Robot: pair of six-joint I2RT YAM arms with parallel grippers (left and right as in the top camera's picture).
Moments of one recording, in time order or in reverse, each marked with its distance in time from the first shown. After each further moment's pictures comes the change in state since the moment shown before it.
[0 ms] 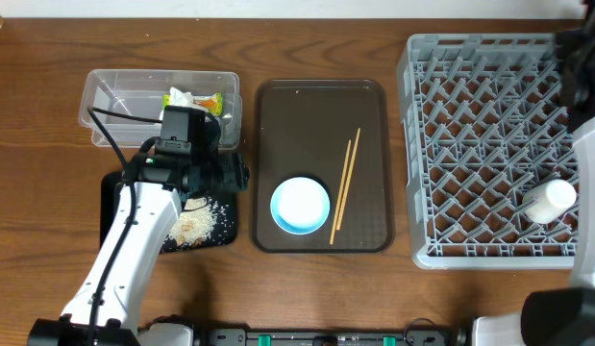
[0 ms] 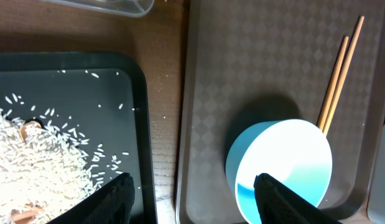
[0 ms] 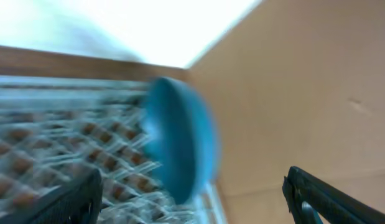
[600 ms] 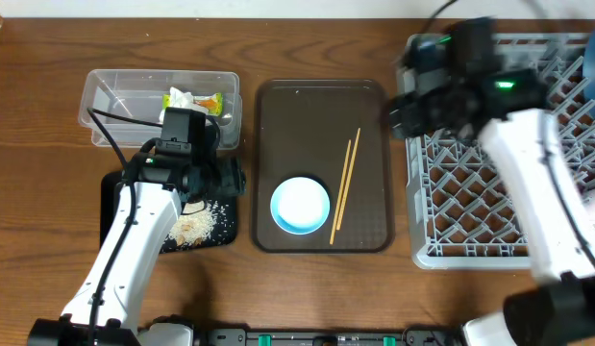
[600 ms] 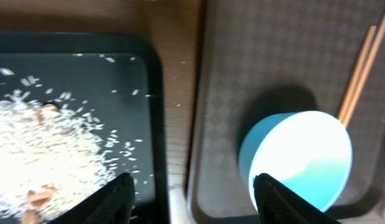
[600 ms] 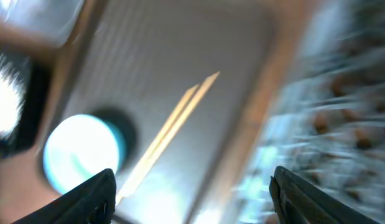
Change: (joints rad) left arm 0.000 0.000 0.000 -0.047 -0.051 0.000; right arm 0.410 0.063 -0.036 -0.497 -0.762 0.349
